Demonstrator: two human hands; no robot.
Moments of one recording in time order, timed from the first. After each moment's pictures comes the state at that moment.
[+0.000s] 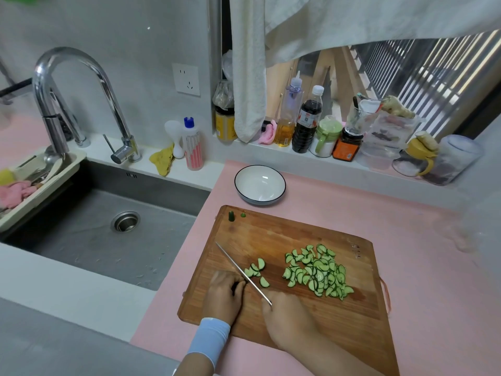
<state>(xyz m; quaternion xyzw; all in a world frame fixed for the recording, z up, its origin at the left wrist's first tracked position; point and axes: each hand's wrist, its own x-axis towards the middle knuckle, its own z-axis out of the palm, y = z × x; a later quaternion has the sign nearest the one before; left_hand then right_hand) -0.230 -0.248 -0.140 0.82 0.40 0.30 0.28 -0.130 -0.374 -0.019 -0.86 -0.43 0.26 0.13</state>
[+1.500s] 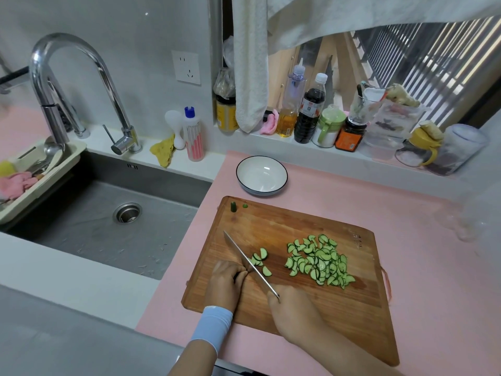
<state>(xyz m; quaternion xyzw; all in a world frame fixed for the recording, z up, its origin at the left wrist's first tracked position) -0.233 -0.244 -0.144 0.82 0.38 0.31 0.29 -0.128 -0.386 -0.026 -0.85 -0.39 0.31 0.16</state>
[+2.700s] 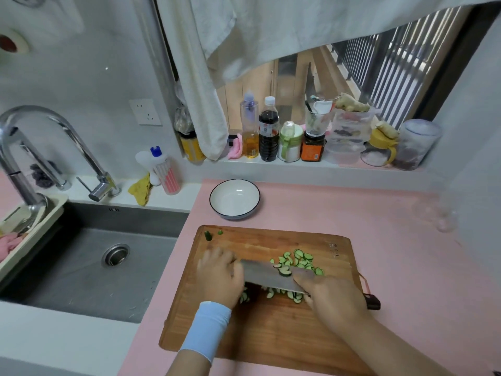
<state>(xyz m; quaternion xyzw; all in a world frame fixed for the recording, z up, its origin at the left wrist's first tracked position) -0.158 -0.252 -0.018 0.85 0.39 0.29 0.21 0.008 -0.439 0.005 -0.83 -0.56 0.06 -0.03</state>
